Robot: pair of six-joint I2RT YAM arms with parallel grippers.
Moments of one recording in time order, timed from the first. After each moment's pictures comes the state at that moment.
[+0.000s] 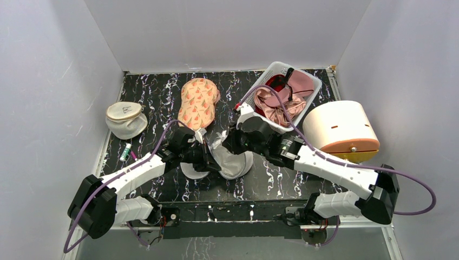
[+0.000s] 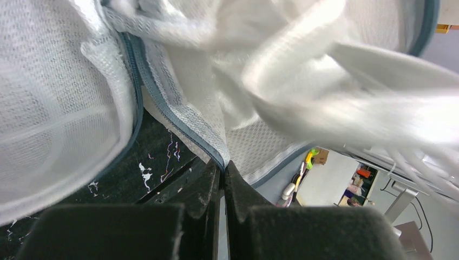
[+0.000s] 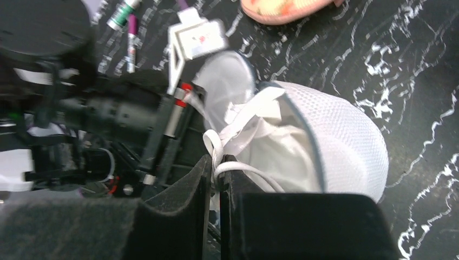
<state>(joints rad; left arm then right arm) -0.62 1.18 0.59 -0.25 0.55 -0.91 1.00 1.24 1.04 -0.31 0.13 0.53</state>
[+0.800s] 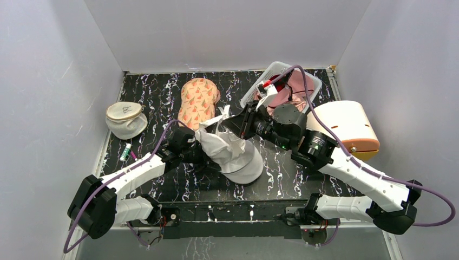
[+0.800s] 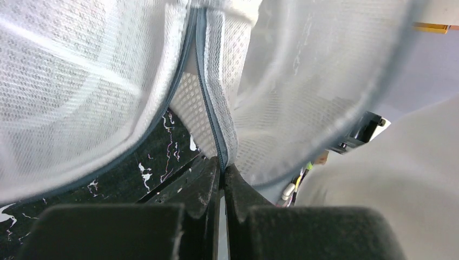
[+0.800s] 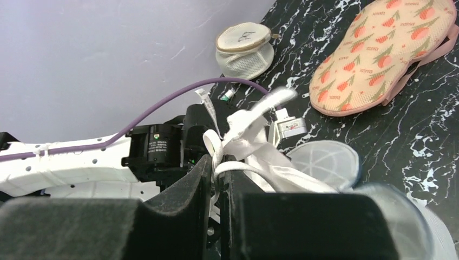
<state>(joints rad) -0.62 1.18 0.59 -0.25 0.55 -0.91 1.00 1.09 1.26 -0.30 0.10 0.59</state>
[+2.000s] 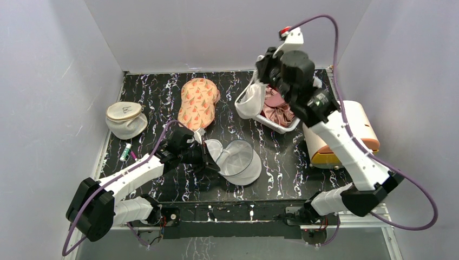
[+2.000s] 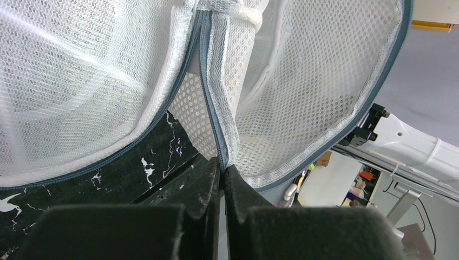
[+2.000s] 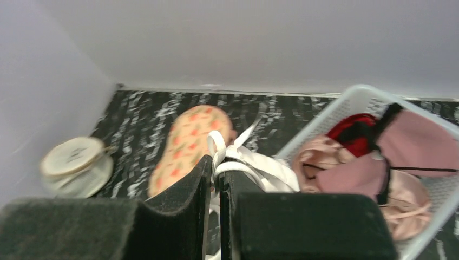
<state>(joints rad) -0.62 1.15 0.59 -0.28 0.54 -0.91 0.70 1.36 1.72 -0.46 0.37 0.29</state>
